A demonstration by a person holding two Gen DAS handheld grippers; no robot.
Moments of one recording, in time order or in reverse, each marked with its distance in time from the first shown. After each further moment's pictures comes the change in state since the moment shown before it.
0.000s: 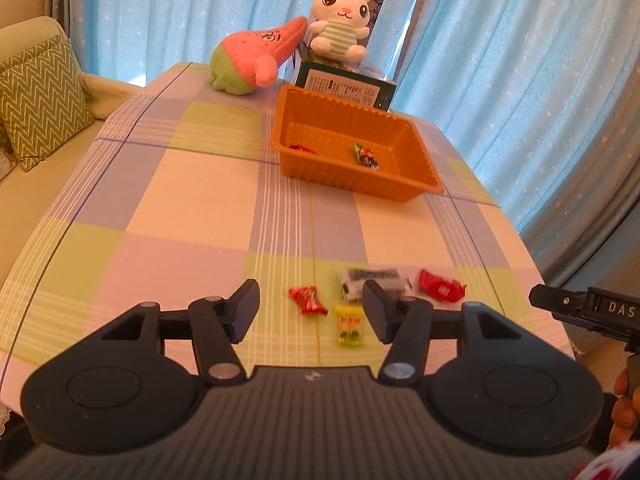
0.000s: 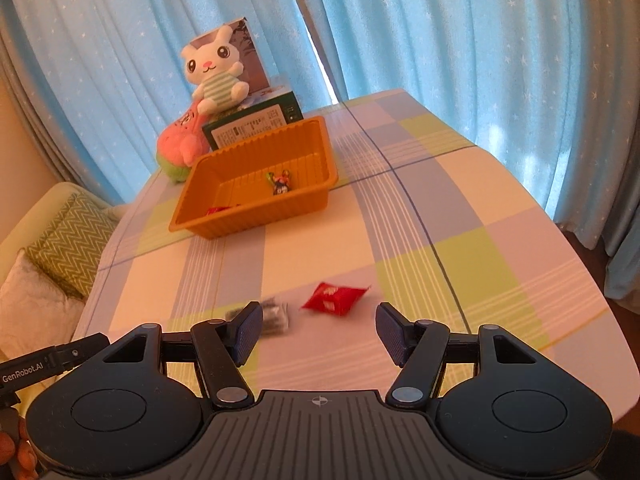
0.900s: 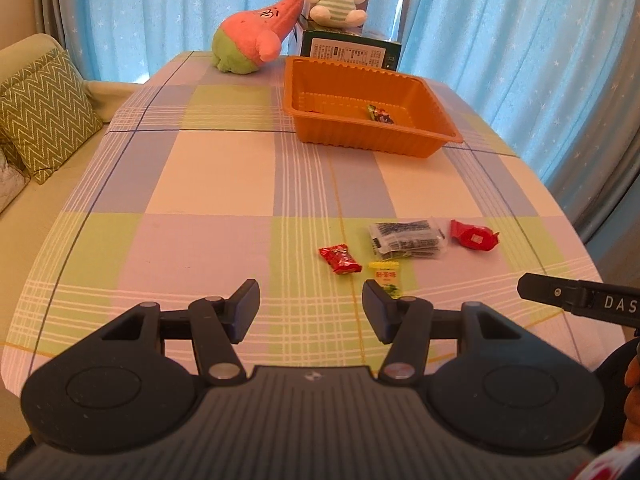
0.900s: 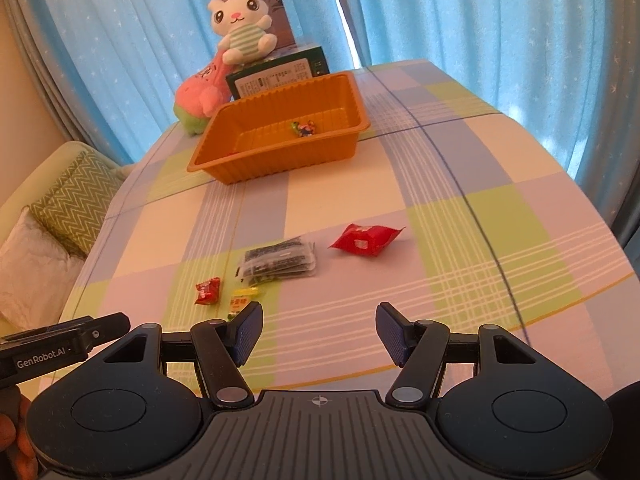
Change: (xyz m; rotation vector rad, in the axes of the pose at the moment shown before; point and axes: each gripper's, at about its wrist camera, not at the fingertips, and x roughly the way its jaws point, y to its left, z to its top) left arm 0.016 0.005 -0.020 0.114 0.062 0.081; right arm 0.029 0.031 -0.037 -0.055 0.078 0.018
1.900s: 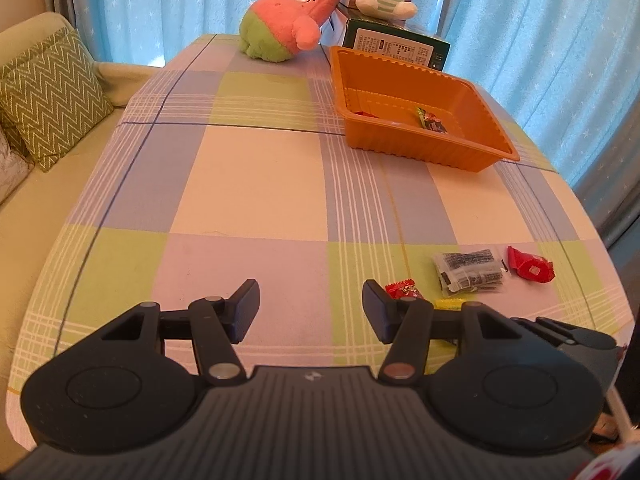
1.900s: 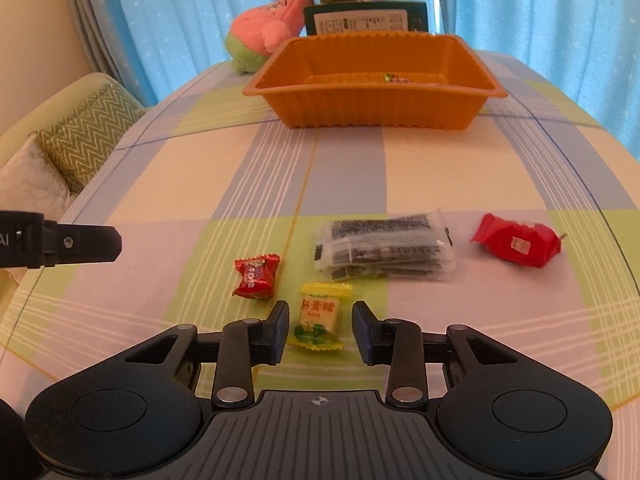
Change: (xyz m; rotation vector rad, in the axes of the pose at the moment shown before) left arm 0.050 0.055 0.034 -0.061 0.038 0.002; right arm 0.131 0.073 -0.020 -0.208 0.030 0.009
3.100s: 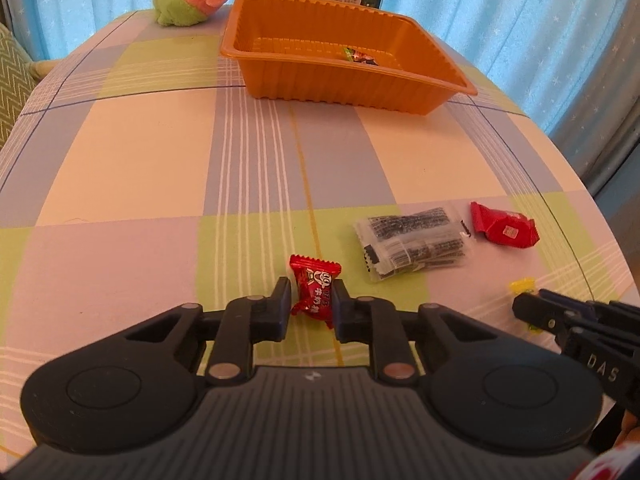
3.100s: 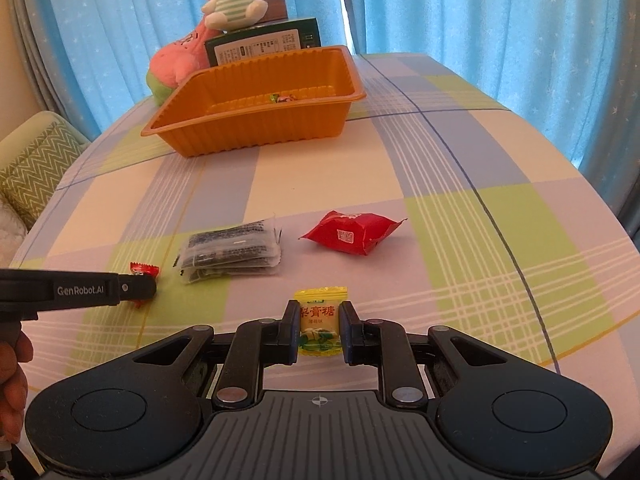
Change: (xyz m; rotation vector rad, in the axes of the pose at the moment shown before) left arm 0.073 -0.073 -0.019 0.123 0.077 -0.072; right arm -0.053 -0.086 -0.012 0.133 -0.034 -0.115
